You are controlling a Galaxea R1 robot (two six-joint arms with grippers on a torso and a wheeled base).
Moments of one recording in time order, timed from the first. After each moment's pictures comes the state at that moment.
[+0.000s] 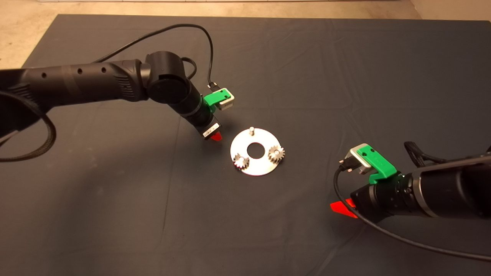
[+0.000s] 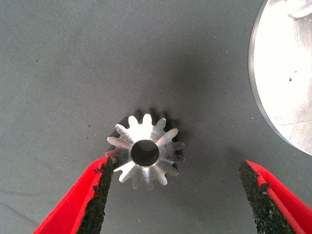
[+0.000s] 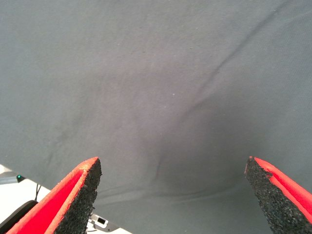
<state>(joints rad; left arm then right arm) -0.36 2.58 -1.25 0.47 1.21 -0.44 0.26 2.27 -0.38 -0.61 -1.53 1.49</state>
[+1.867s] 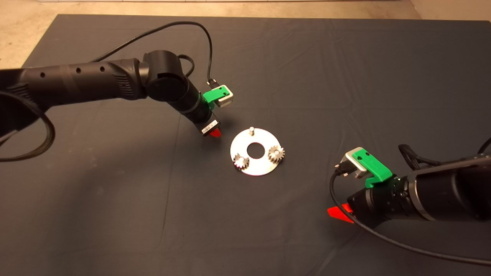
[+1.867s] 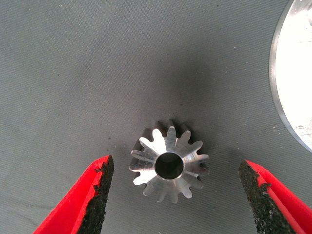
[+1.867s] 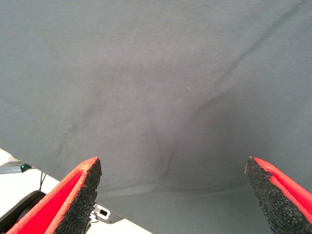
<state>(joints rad) -0.36 2.57 -1.28 0.49 1.18 -0.39 0.26 2.30 -0.38 -0.58 -1.53 1.49</state>
